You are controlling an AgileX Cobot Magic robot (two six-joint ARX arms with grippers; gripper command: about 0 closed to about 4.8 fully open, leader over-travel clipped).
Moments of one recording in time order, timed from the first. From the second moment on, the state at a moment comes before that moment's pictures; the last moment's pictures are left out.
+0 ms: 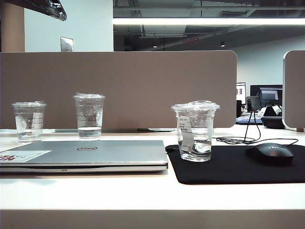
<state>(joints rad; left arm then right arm) -0.37 1.01 0.97 -0.36 0.13 -0.04 -0.07 0.00 0.01 0.00 -0.08 0.10</state>
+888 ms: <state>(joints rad) -0.36 0.96 0.97 -0.35 -0.04 -0.06 -0.07 0.00 0.01 0.01 -0.08 0.10</state>
